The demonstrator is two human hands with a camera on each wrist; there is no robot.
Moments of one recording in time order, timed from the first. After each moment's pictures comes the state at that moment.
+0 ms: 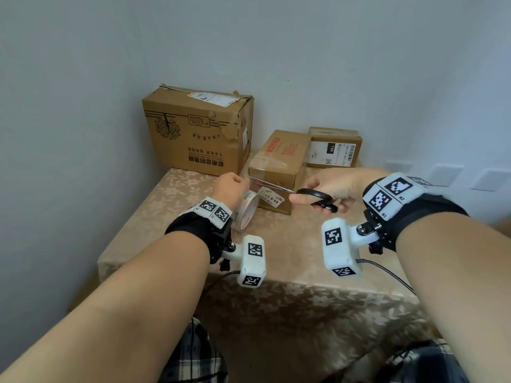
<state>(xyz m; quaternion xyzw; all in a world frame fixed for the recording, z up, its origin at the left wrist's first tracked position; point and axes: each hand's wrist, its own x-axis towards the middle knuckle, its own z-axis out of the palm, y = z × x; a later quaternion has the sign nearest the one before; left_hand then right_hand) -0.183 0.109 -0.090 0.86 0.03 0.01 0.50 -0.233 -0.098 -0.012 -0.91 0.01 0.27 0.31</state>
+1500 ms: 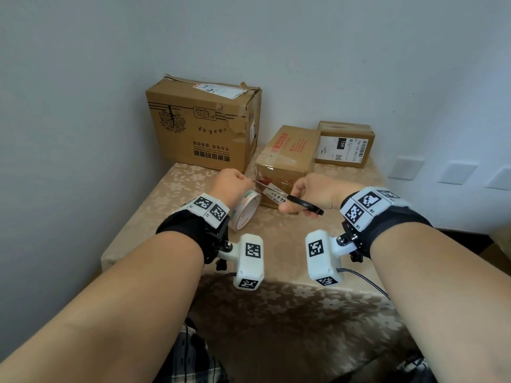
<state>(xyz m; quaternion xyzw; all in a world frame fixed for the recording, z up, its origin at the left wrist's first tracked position) -0.174 0.125 -0.094 0.87 0.02 0.00 0.49 -0.207 -0.068 -0.055 -0.93 -0.04 0.19 0.30</state>
